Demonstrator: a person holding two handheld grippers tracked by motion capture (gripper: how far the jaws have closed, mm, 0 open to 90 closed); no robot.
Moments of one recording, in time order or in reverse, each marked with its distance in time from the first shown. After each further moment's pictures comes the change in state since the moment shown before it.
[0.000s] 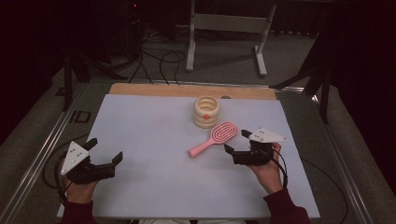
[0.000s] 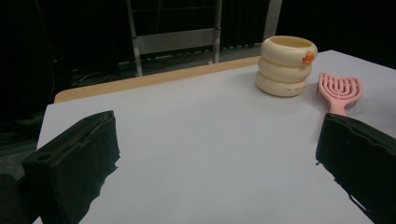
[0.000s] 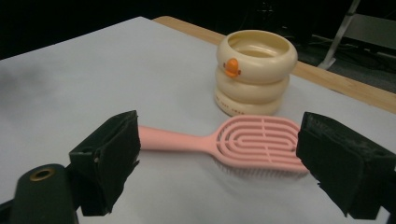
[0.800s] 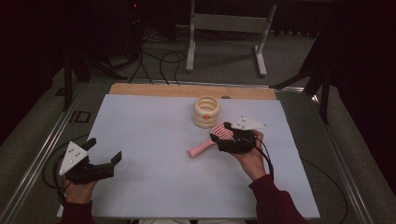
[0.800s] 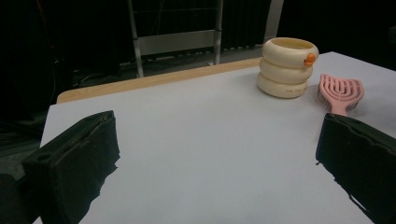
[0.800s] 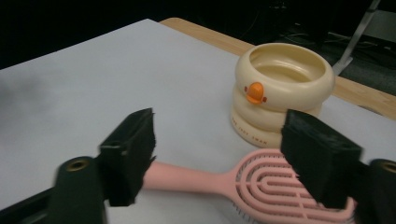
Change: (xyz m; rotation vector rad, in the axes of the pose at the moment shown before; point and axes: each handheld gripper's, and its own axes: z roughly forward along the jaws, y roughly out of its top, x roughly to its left) left arm 0.002 0.000 -0.002 -0.006 0.004 -0.003; right arm 0.007 0.023 0.049 0.014 0.032 0.001
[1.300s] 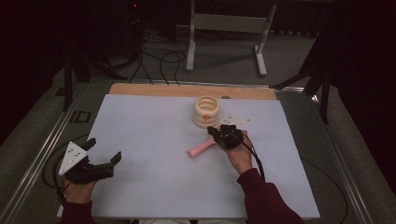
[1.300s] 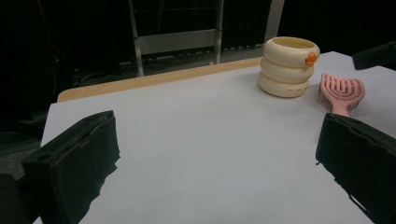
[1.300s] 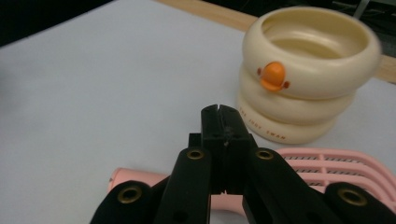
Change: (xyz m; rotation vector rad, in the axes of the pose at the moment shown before) left arm 0.001 -0.002 0.001 0.005 0.001 -0.002; right arm 0.003 -0.006 0.047 0.094 -0.017 0.050
